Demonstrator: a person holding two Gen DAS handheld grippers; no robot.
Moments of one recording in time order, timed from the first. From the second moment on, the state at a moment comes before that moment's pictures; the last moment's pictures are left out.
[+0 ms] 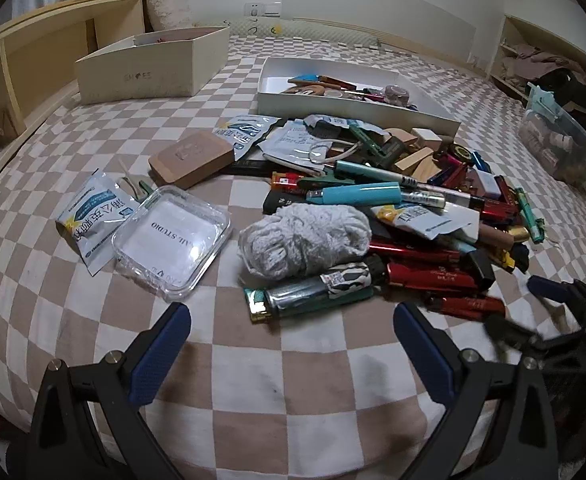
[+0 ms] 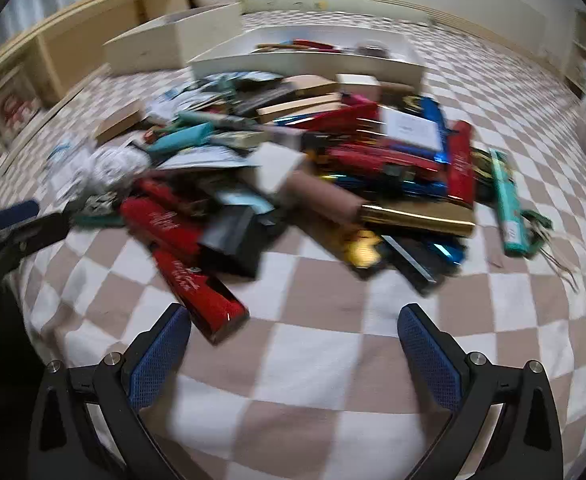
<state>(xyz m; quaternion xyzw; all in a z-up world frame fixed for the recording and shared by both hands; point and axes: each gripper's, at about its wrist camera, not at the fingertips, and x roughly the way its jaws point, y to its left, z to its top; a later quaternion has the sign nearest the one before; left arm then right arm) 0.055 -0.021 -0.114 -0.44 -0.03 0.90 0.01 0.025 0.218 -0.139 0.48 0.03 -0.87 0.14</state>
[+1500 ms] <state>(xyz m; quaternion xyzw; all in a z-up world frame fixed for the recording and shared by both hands) 0.020 -0.044 -0.129 -0.44 -0.11 0.89 -0.01 0.033 0.160 -0.134 0.47 -0.02 -0.86 0.17</state>
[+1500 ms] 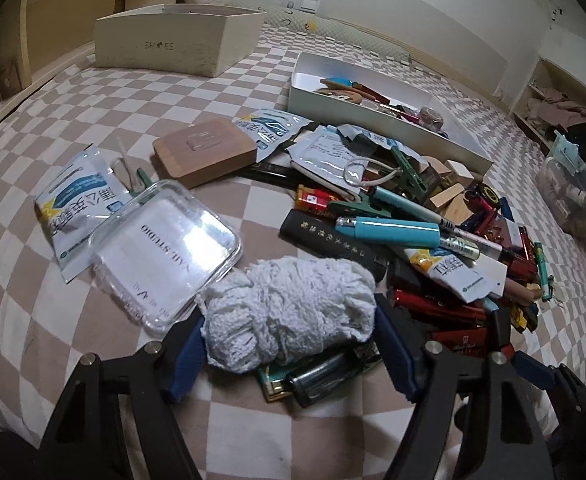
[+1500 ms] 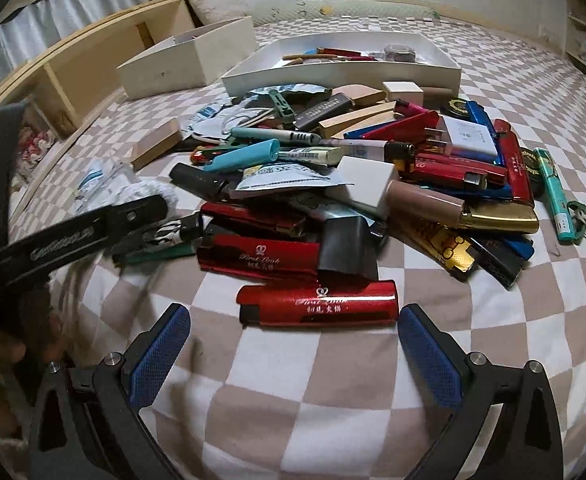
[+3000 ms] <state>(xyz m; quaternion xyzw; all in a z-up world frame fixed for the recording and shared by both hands) 0.020 -0.024 -0.094 -0.44 -0.11 0.89 0.03 0.015 0.228 -0.109 0.46 -0.07 -0.87 0.16</state>
